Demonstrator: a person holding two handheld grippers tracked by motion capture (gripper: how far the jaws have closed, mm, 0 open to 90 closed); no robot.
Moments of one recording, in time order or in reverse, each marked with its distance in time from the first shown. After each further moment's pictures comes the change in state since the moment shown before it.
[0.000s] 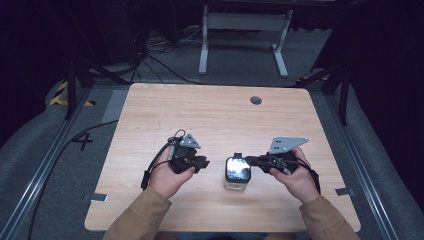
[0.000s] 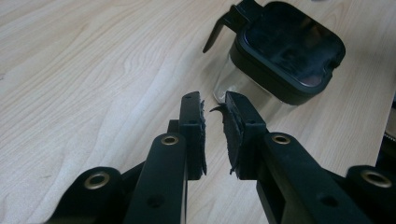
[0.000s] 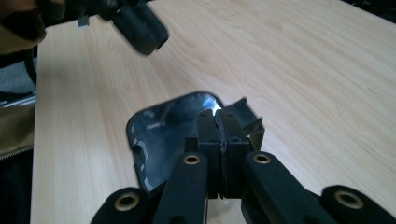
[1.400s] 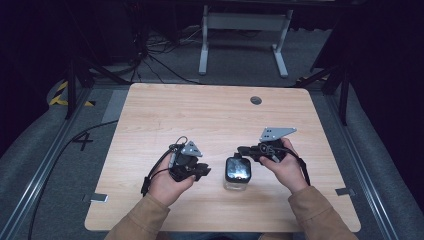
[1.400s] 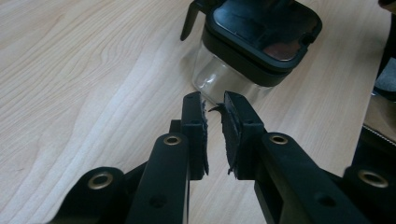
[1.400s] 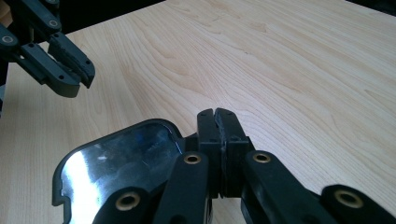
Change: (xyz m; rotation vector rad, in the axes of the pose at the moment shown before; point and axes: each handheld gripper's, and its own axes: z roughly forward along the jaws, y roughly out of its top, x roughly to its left) left arm -0.017 -0.008 -0.001 0.002 -0.036 0.018; right arm -0.027 0.003 0.033 -0.018 -0.011 0.076
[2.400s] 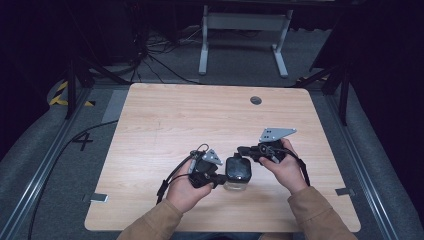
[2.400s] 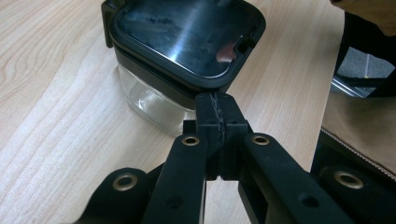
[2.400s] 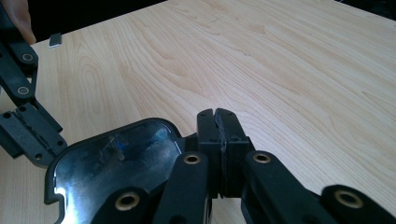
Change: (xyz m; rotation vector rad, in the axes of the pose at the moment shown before) left arm -0.029 0.014 0.035 0.035 -0.112 0.023; right arm 0.001 -0.001 0.000 -0.005 -0.008 -0.006
